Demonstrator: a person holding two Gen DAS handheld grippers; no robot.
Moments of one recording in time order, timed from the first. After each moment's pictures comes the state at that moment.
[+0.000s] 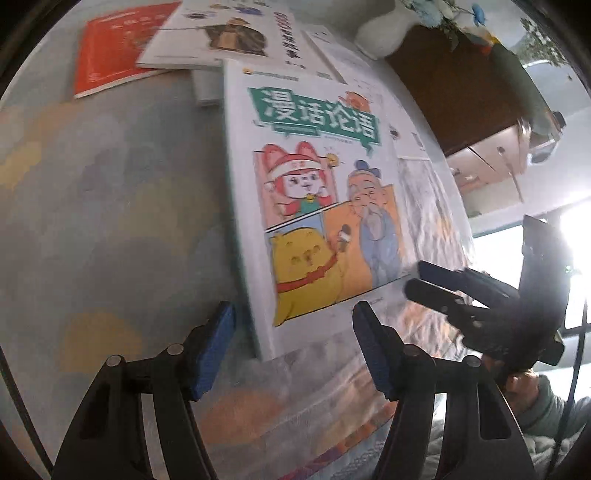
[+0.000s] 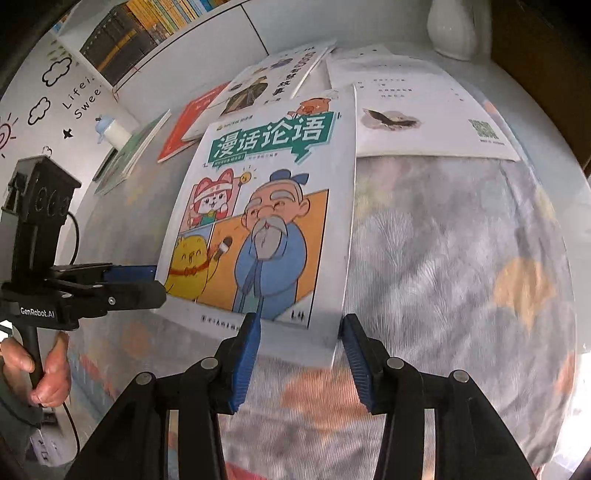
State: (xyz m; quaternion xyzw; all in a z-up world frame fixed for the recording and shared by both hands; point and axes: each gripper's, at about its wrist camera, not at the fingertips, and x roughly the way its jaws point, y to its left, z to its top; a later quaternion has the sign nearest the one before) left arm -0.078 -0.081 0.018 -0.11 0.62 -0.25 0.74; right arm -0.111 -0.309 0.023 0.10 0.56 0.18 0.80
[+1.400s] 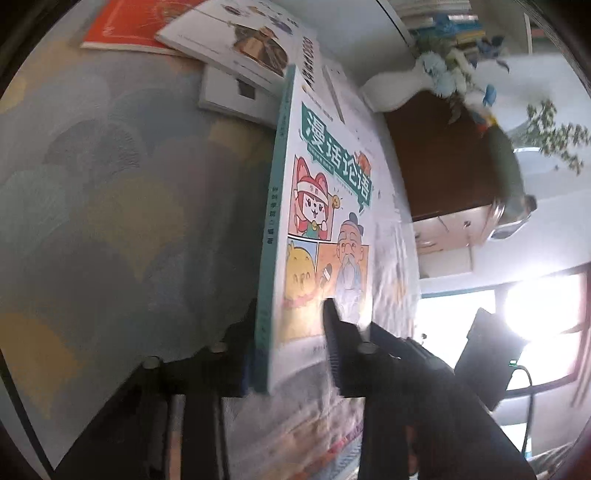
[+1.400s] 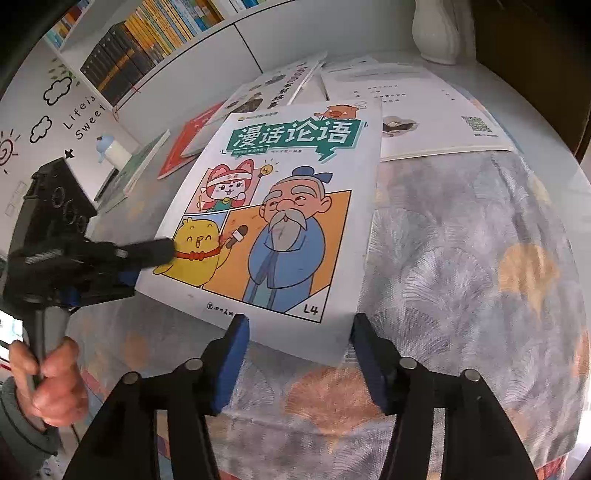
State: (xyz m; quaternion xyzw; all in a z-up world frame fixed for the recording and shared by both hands) left arm -0.061 -0.063 -0.009 -0.28 0.58 -0.27 0.72; right arm -0.123 -0.310 0.020 0.12 0.53 0.16 0.82
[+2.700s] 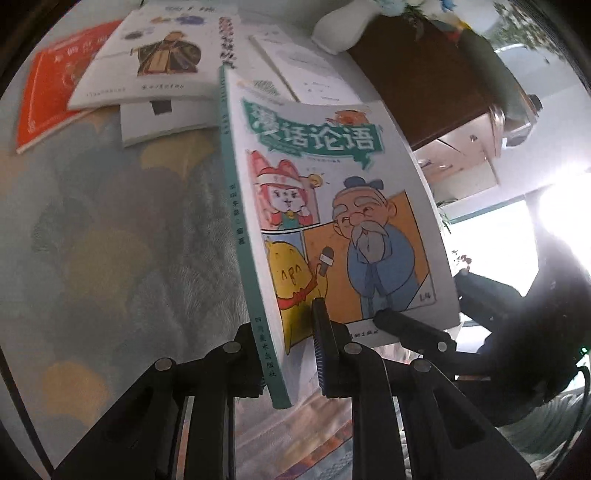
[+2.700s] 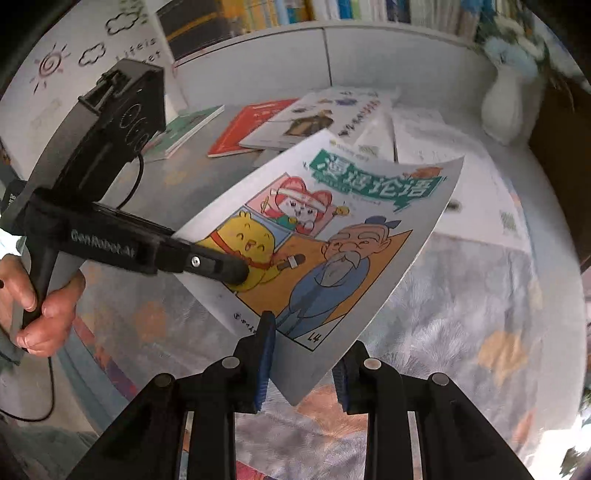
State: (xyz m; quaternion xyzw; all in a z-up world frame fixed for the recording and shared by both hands) left arm -0.069 -0.108 0.034 -0.10 0.60 -0.32 0.72; right arm -0.131 -0.270 0.058 -0.03 0.49 0.23 0.84
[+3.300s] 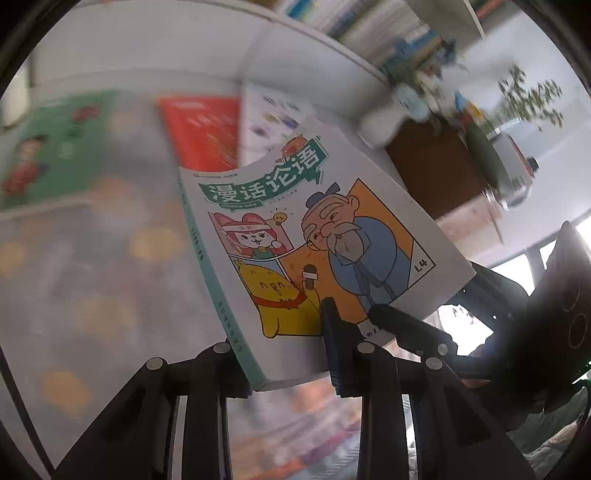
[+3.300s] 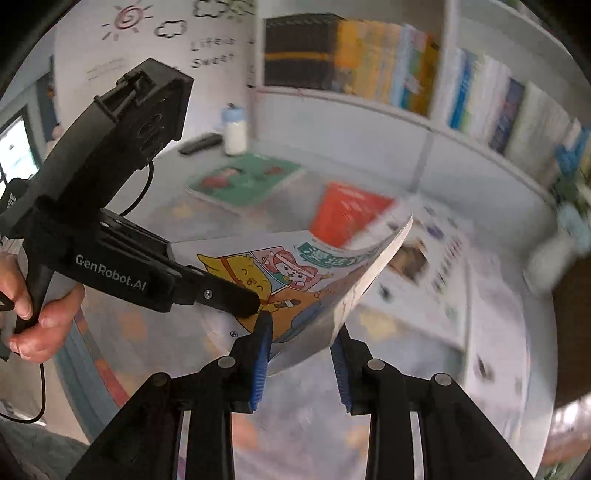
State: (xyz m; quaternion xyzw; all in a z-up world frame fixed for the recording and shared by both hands) left arm -0.064 0.075 0.106 -0.16 0.53 -0.25 0.80; right arm -0.101 -0.114 0.144 -0.14 0.38 0.30 0.86
